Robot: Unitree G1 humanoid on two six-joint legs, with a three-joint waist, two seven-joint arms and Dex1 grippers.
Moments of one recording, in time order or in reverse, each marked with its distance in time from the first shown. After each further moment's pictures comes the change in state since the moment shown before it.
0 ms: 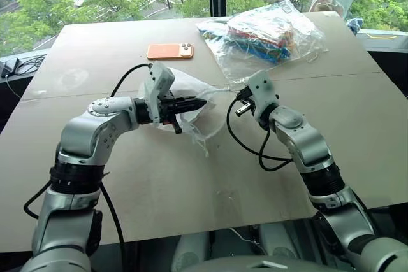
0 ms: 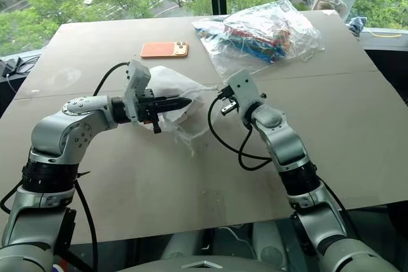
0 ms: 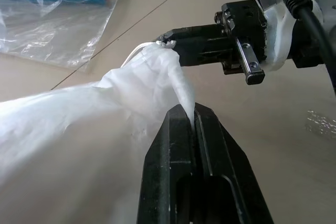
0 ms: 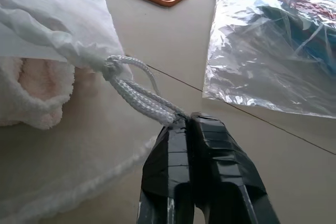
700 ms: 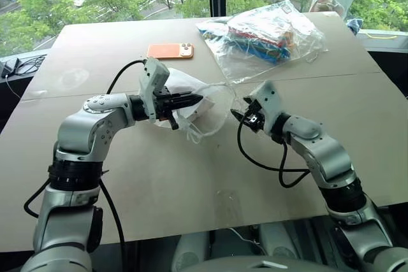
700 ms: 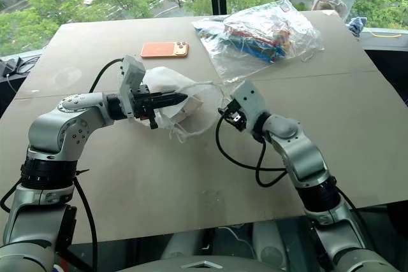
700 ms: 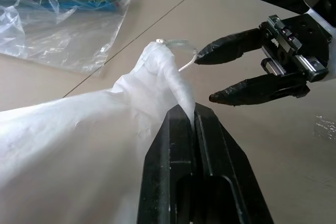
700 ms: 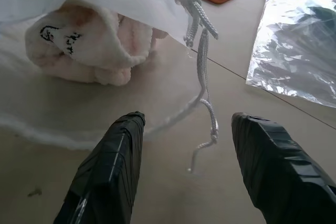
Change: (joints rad) left arm -0.033 0.006 0.025 0.059 0.034 -0.021 -0.054; right arm 0.121 -0.154 0.002 -0.236 0.109 0.081 0.194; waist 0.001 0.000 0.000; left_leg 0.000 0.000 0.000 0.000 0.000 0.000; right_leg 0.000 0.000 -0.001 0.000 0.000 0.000
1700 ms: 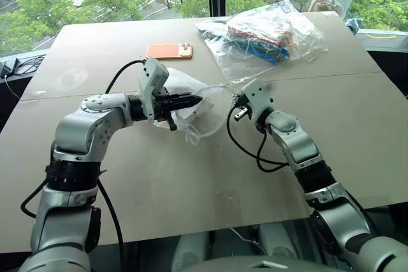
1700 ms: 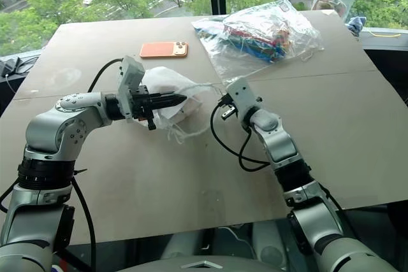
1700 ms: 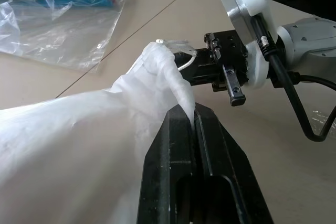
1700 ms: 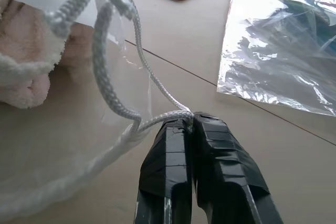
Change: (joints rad) left arm 0.001 0.013 0.001 -0.008 0.001 0.012 -0.005; right arm -0.130 0.176 -0.032 0.510 -0.135 -0.384 -0.123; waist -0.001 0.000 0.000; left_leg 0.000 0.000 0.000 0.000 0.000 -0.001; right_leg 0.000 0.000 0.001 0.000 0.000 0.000
